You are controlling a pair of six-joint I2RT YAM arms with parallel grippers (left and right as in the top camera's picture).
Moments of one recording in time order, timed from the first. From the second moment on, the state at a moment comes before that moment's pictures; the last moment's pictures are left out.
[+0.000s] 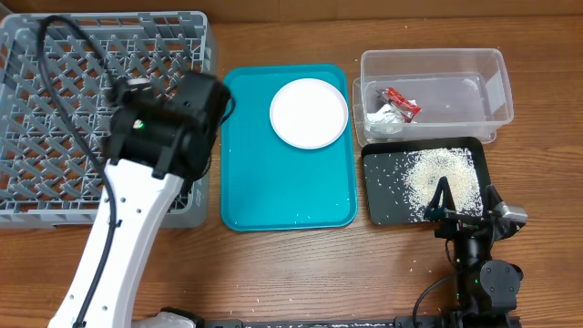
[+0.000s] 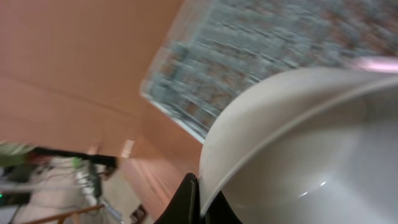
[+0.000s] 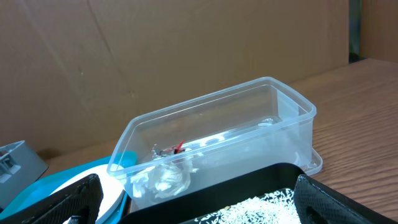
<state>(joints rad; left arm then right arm) -0.32 1.47 1.68 -1.68 -0.96 -0.69 0.03 0.01 0.02 -0.02 0.11 0.31</state>
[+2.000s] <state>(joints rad) -0.06 1.87 1.50 -1.23 -1.05 -0.41 0.03 0.01 0.02 -0.02 0.11 0.30</state>
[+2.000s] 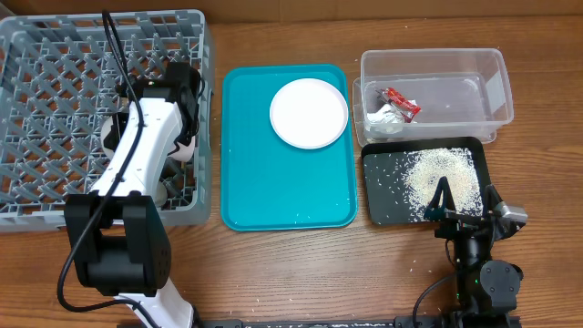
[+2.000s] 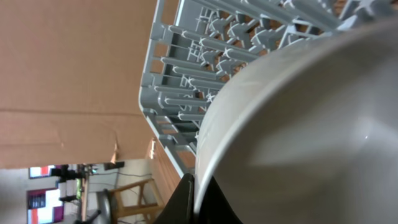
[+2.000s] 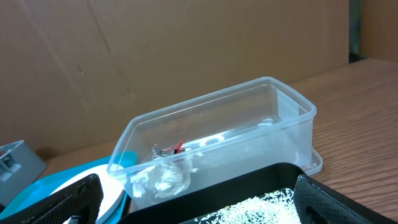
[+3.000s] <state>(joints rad) -0.02 1.88 1.56 -1.23 -1.20 -0.44 0.03 0.01 0.02 -0.02 0.11 0.31</state>
